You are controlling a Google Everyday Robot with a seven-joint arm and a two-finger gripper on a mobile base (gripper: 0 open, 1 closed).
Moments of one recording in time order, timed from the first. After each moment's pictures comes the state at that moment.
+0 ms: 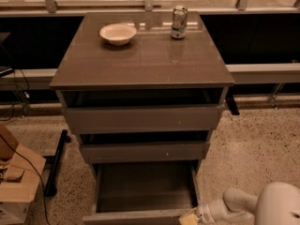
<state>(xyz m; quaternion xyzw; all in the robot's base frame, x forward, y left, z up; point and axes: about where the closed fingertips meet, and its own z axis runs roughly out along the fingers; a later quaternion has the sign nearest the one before) 0.416 -0.178 0.192 -0.28 0.86 0.41 0.13</state>
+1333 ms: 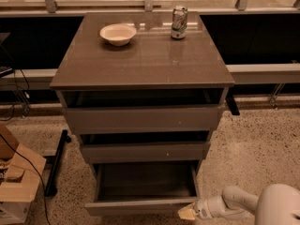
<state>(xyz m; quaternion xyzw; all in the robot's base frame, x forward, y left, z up) 0.440 -0.171 0.194 -0.27 0.85 0.41 0.16</state>
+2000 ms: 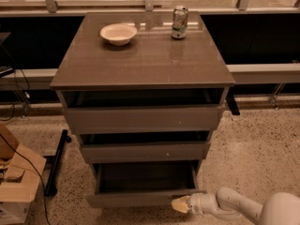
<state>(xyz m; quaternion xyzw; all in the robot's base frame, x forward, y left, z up) 0.483 -0.146 0.191 -0.27 0.84 0.39 0.25</state>
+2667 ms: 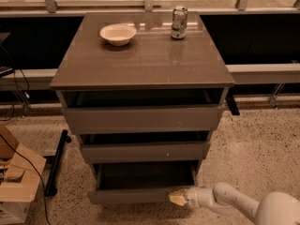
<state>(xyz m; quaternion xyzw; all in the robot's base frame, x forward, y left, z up) 0.517 -0.138 0.193 -0.28 0.83 0.38 0.29</state>
